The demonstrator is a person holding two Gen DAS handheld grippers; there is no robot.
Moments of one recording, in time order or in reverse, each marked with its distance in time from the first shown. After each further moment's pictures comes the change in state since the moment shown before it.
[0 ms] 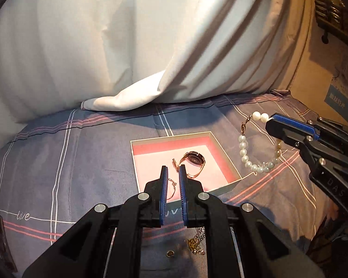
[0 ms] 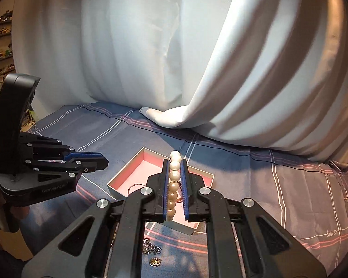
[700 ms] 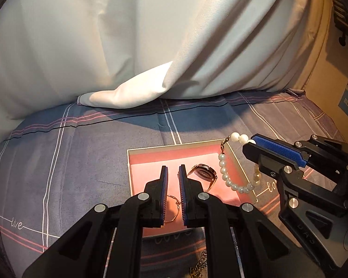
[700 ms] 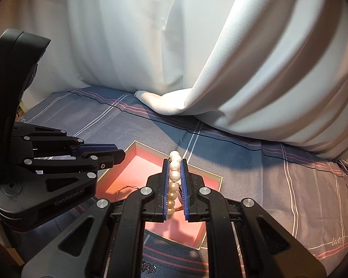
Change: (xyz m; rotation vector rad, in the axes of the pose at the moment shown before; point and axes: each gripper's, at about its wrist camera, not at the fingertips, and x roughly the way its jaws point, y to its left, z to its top) left arm 0.061 0.000 0.026 -0.033 0.074 0.038; right arm 0.073 0.000 0.005 -0.012 0.110 -0.006
